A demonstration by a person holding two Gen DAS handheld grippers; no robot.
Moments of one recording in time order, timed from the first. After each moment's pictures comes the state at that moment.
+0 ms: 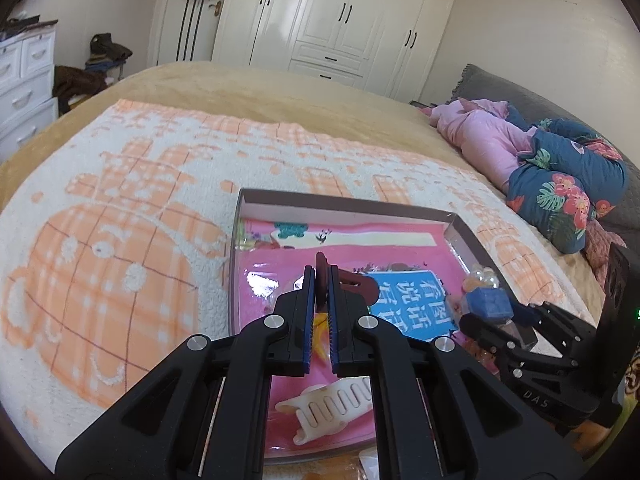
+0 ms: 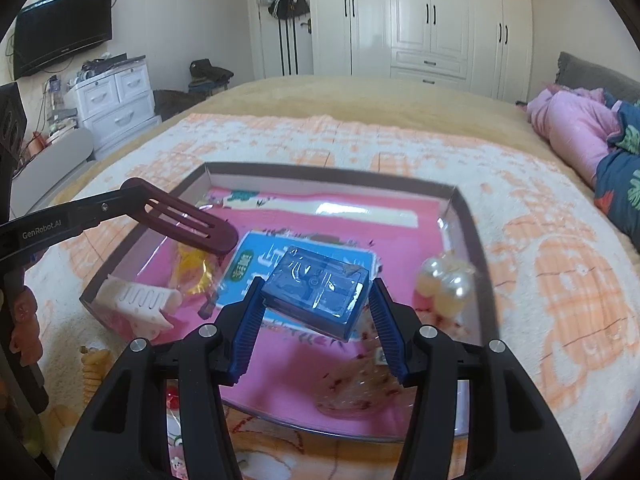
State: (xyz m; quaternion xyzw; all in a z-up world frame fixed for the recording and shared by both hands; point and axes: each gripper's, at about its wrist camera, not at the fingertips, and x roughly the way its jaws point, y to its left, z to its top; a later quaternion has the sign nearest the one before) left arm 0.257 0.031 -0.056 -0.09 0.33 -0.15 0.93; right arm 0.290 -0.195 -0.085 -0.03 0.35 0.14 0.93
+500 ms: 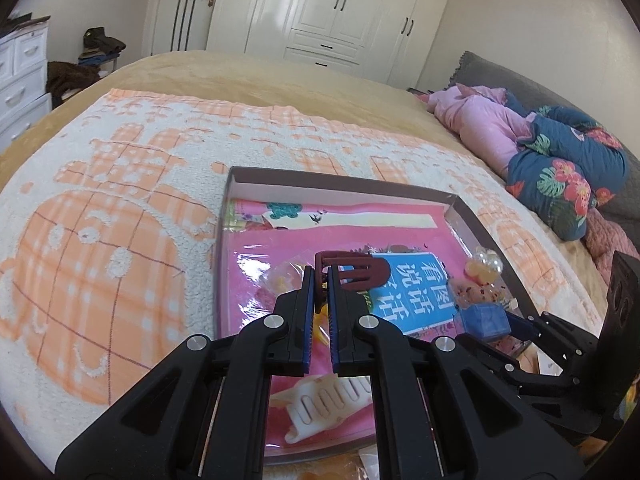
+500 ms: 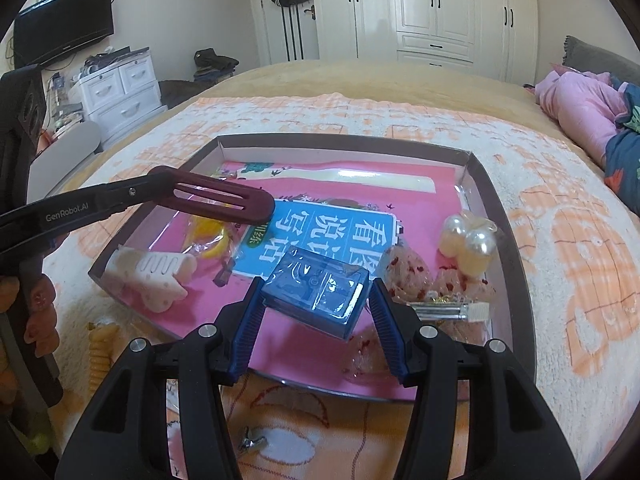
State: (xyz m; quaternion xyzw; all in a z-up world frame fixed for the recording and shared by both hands) left arm 0.259 0.021 -0.069 -0.07 0.35 -0.16 0.92; right arm 0.275 -0.193 -0.101 -0.01 0.37 0.15 0.91
